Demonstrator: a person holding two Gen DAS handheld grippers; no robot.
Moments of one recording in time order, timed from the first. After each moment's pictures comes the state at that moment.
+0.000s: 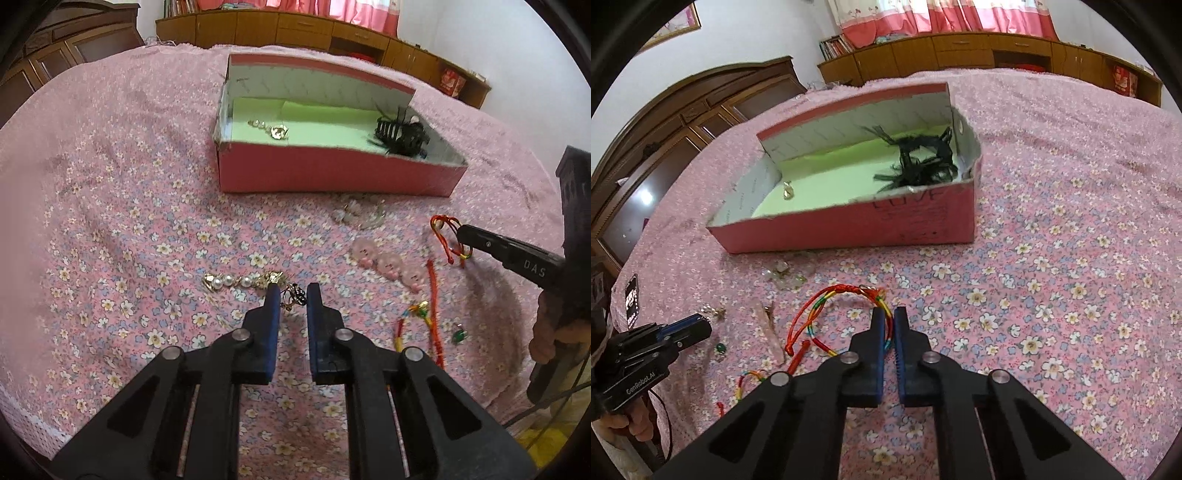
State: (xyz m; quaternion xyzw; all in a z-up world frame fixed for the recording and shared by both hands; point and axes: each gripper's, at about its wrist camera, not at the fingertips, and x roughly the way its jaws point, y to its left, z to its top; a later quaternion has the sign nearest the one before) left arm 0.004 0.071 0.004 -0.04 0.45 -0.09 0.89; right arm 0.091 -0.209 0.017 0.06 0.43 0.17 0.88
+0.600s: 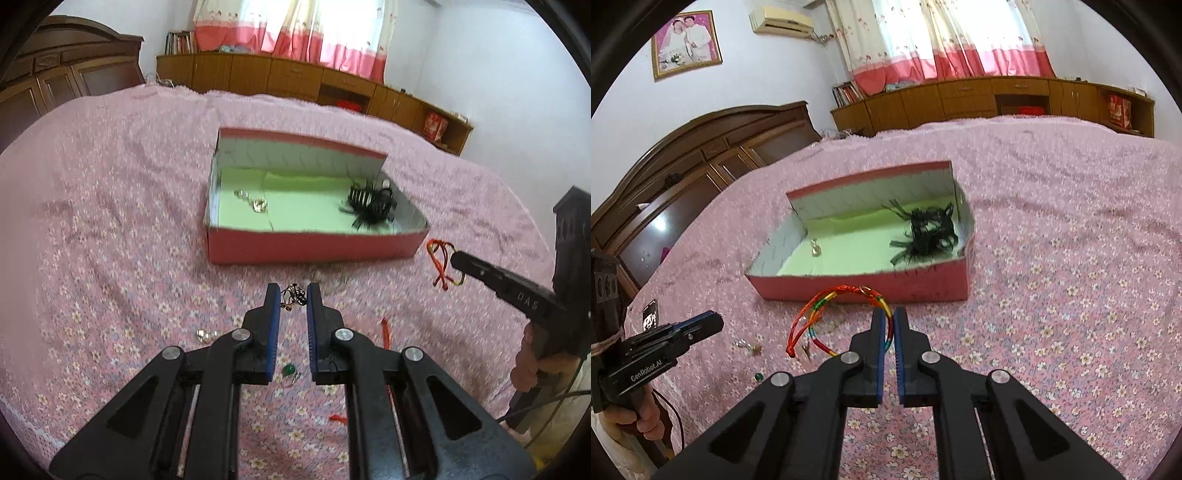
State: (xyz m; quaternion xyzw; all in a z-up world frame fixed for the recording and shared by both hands) left arm -0.007 0.069 0.053 -0.07 0.36 -0.11 0.93; right arm 0.070 -0.219 0.064 0.08 0.34 0.18 0.92
